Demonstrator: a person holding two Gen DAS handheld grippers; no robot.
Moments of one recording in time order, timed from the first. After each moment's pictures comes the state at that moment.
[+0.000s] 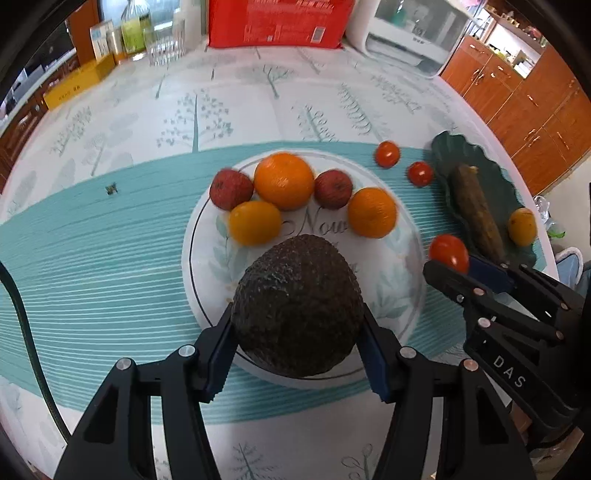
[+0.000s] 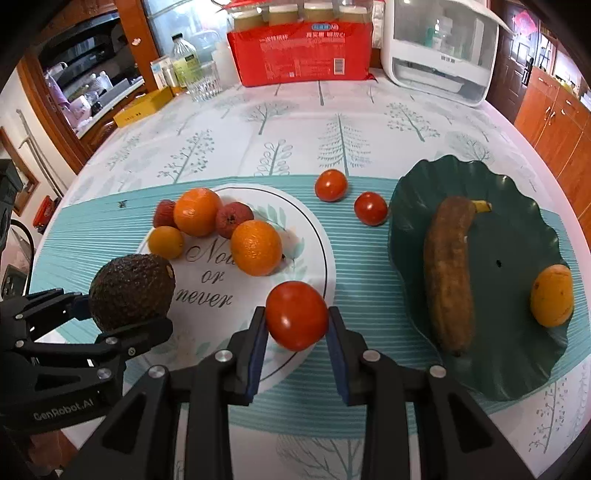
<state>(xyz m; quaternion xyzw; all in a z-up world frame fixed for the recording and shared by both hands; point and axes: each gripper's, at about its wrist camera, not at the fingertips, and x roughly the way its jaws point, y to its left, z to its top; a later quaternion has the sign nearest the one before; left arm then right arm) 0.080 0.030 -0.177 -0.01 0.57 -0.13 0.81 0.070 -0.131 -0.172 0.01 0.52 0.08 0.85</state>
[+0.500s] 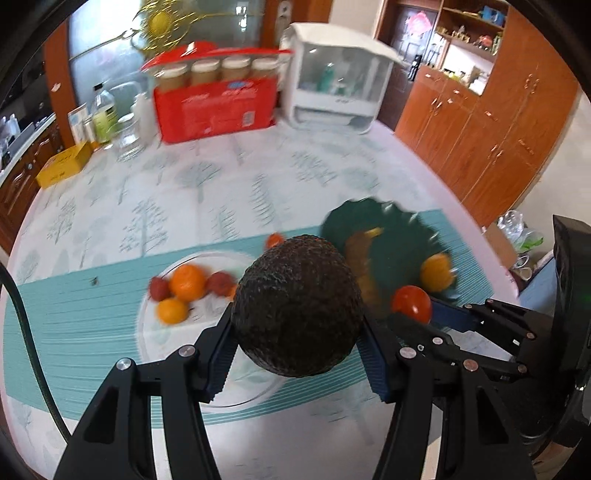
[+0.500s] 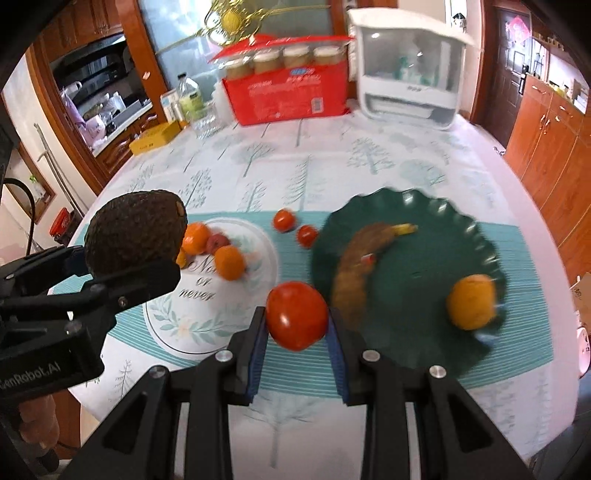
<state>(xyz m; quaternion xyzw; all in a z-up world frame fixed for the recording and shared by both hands) 0.053 -0.067 -0.066 0.00 0.47 -0.18 0.87 0.037 -0.221 -0.094 0.02 0.48 0.09 0.87</state>
